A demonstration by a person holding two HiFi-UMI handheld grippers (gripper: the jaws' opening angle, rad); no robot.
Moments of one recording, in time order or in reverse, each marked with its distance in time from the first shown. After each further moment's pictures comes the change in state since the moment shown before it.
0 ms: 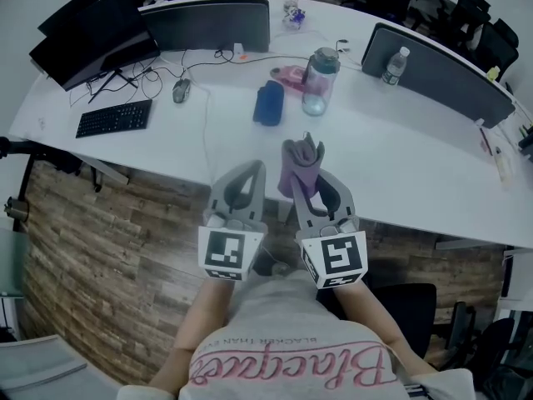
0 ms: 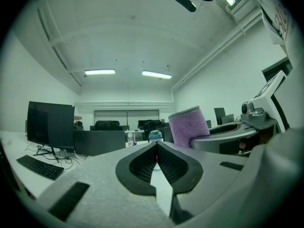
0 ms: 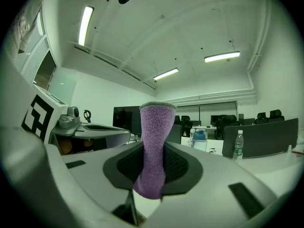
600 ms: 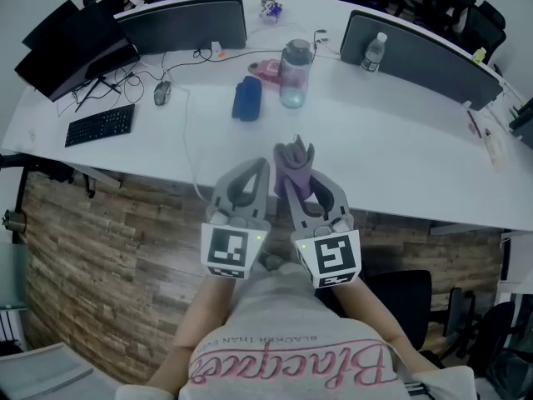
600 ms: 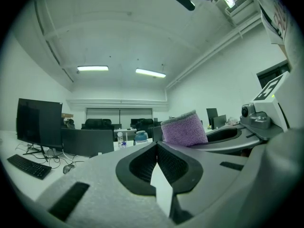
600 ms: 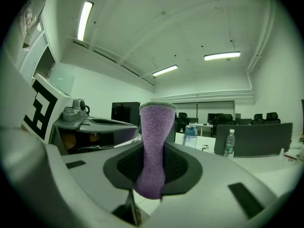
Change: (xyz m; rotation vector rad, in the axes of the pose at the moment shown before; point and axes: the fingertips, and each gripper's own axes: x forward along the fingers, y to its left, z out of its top) left arm 0.024 -0.060 0.009 0.005 0.020 -0.084; right arm -0.033 -0.032 -0.010 -0.014 0.053 -0.024
